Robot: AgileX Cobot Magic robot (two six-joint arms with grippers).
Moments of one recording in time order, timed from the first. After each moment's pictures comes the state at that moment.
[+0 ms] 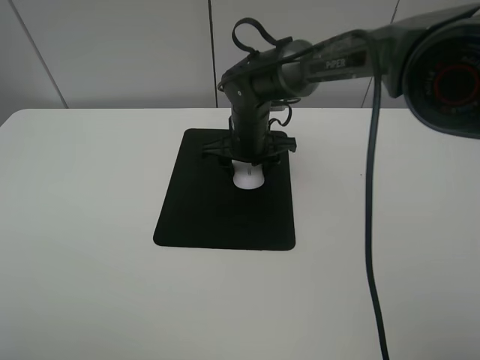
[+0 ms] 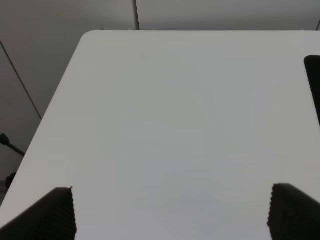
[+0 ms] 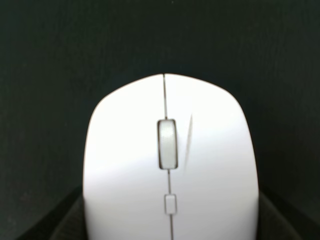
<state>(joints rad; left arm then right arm) -0.06 -0.01 -0.51 0.10 1.08 -0.11 0.65 2.36 -1.73 -0.27 0.83 0.76</state>
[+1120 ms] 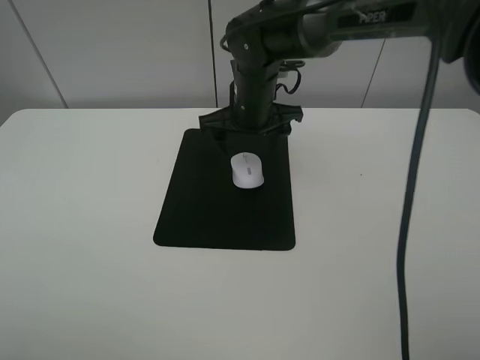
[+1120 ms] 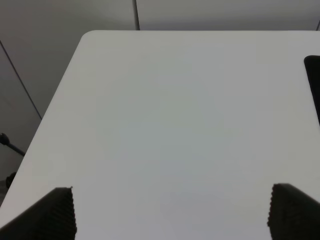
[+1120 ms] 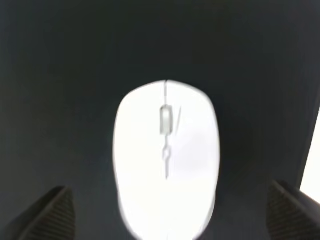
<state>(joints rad) -0.06 -0.01 -0.51 0.10 1.08 -0.11 0.64 2.24 -1.75 -0.23 0.92 0.63</state>
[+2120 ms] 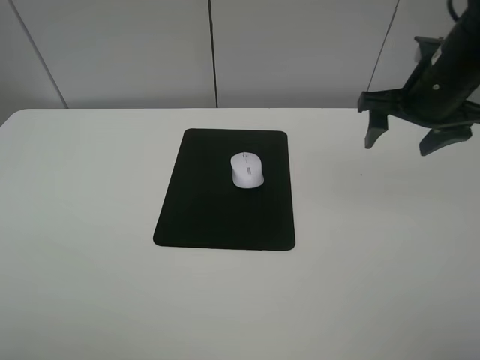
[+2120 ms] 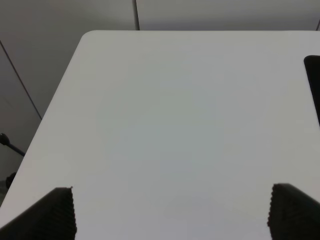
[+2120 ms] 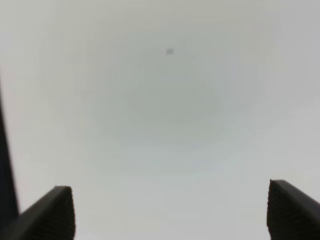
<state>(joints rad) -0.06 -0.01 -0.51 0.10 1.08 -0.11 0.14 1.61 -1.09 -0.10 0.88 0.41</state>
